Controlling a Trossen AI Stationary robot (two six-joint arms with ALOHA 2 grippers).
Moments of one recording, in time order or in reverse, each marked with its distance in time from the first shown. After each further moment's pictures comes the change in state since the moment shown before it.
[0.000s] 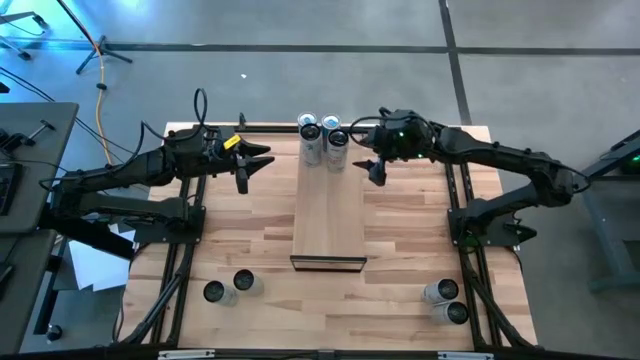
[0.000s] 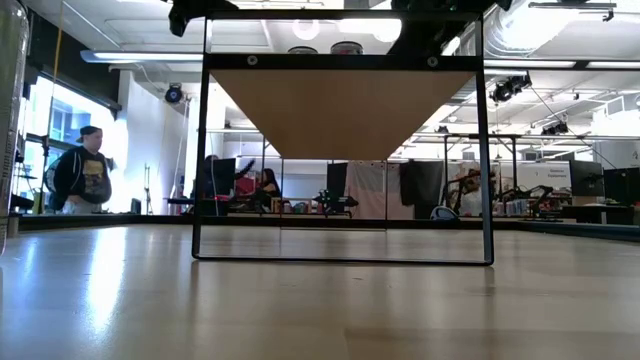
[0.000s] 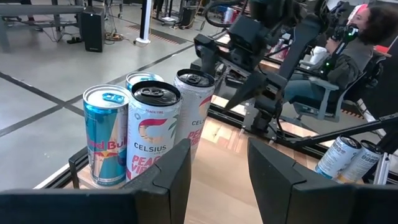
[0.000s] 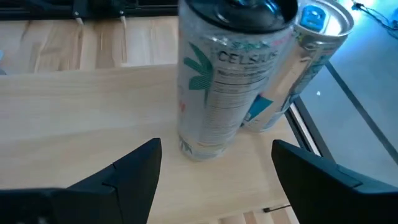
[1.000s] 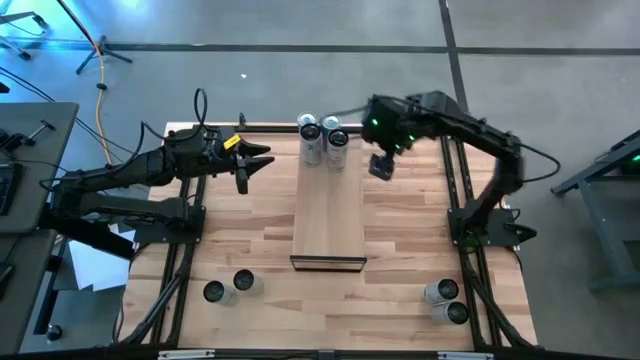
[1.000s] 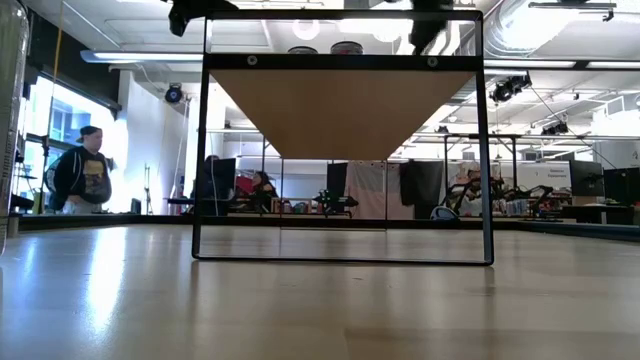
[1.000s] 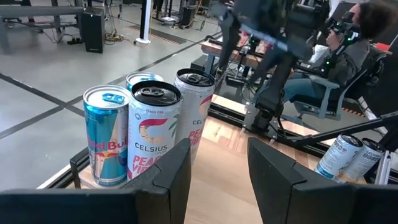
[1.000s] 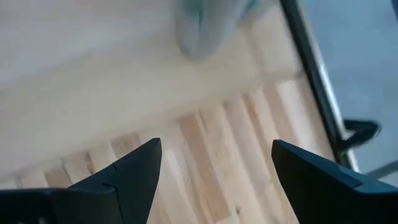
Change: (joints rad) left arm 0.000 0.000 0.000 -0.002 0.000 0.010; right arm 0.093 0.378 0.851 -1.065 0.157 0.228
